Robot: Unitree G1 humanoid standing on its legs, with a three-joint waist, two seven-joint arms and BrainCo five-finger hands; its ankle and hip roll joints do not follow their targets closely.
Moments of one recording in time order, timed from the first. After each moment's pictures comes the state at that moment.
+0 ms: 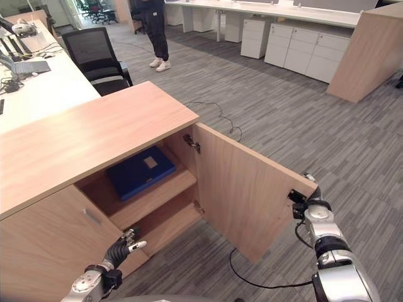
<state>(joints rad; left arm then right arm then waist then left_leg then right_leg) 0.20 0.34 -0.23 0.51 -0.41 -0.12 -0.15 -0.30 -0.61 0.16 0.82 0.33 -0.08 -0.12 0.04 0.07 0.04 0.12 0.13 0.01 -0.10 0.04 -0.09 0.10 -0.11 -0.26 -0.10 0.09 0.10</state>
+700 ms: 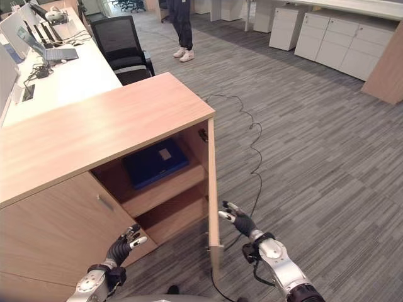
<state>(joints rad) 0.21 0.27 -0.15 0.52 -0.41 -0.13 -0.11 -0.05 -0.49 0.47 0.35 0.17 -0.10 0.18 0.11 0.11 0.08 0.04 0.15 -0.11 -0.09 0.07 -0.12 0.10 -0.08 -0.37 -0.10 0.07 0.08</state>
